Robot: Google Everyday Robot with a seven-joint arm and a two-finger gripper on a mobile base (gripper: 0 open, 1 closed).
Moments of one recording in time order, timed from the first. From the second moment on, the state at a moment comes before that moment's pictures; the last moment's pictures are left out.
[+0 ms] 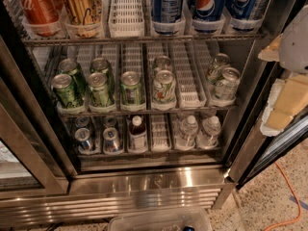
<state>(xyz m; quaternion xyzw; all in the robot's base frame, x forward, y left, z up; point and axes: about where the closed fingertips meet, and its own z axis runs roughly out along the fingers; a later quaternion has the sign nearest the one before) 0.438 -0.217 0.976 -0.60 0.78 -0.03 0.16</state>
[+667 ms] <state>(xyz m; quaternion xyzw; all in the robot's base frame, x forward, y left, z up) 0.443 -0.199 0.965 -0.61 0.77 -0.02 0.17</state>
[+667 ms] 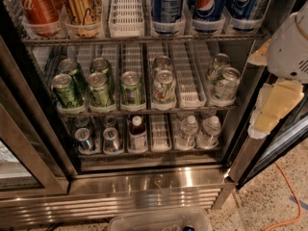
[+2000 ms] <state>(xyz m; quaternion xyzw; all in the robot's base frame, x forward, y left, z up) 0.455 -0.134 0.915 -0.54 0.80 0.12 0.24</state>
